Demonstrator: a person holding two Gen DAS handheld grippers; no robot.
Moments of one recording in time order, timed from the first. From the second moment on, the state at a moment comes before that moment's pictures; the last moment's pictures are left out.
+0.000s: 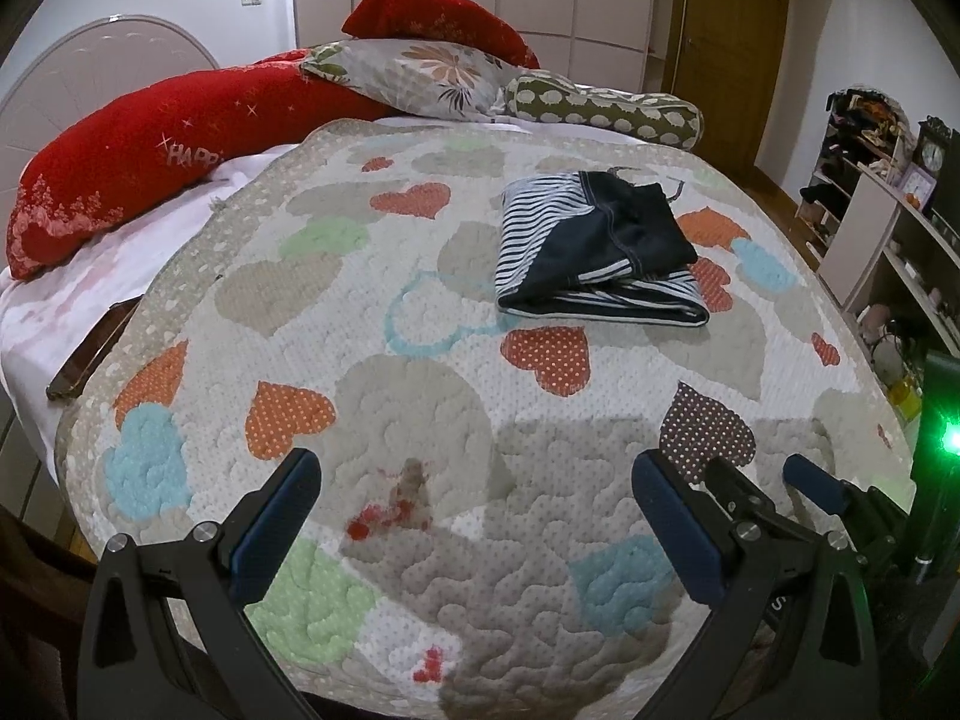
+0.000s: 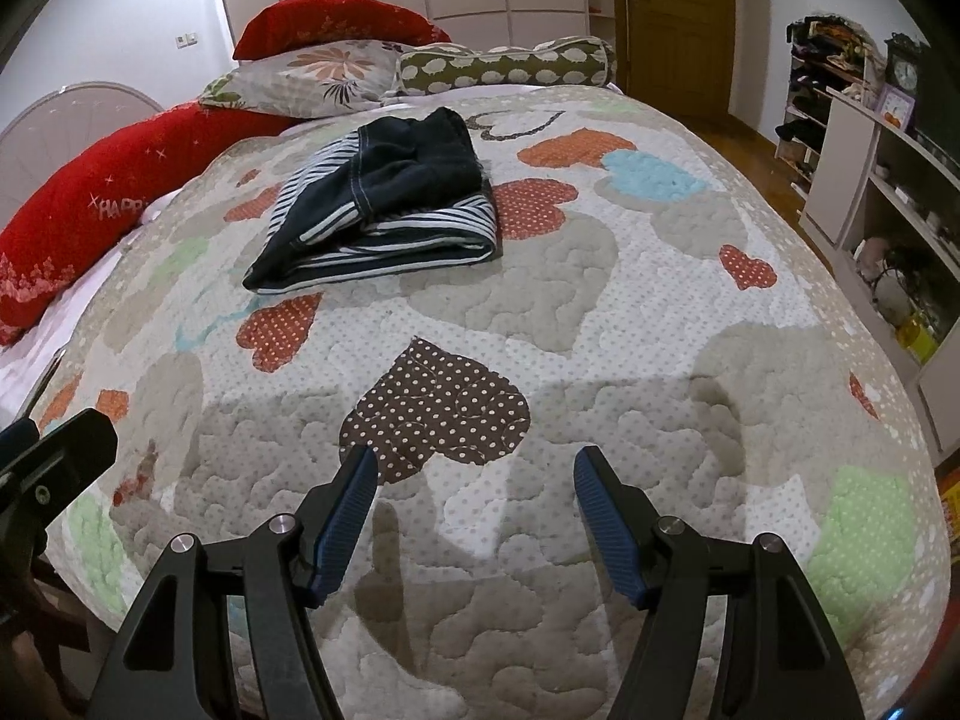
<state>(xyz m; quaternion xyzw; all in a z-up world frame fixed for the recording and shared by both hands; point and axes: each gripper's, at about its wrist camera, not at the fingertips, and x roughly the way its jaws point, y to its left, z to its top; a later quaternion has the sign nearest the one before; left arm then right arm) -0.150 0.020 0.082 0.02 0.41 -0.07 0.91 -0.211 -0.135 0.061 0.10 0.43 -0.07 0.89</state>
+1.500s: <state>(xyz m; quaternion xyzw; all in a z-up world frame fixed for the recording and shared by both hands) -0.137 0.031 0.054 0.00 0.47 -0.08 0.88 -0.210 -0.123 0.056 0.08 0.43 -0.08 0.89</state>
